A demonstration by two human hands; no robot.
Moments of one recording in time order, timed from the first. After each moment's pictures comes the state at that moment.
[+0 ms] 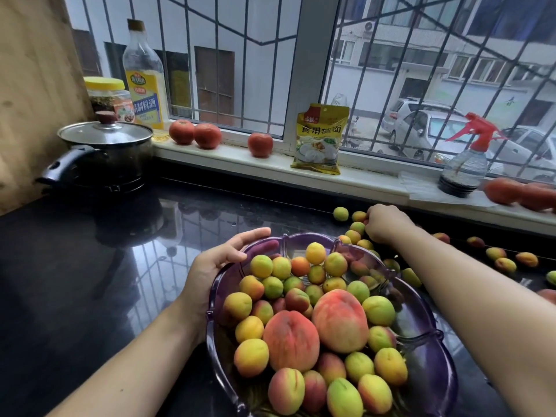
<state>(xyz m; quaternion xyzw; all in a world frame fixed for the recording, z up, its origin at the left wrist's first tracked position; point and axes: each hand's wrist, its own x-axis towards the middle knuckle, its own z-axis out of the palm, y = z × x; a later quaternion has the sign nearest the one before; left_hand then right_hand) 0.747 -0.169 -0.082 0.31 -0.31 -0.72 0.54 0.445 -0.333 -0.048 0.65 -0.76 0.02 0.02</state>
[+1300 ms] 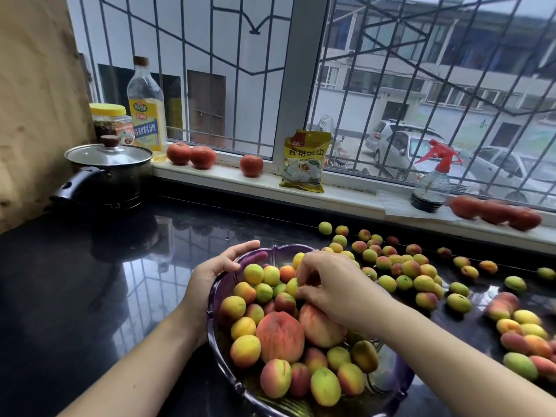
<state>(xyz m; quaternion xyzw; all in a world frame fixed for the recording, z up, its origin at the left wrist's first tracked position) 0.746 -0.158 -0.078 0.33 -0.29 -0.70 0.56 0.527 -0.152 -0.022 0.85 -0.50 0.15 -0.06</state>
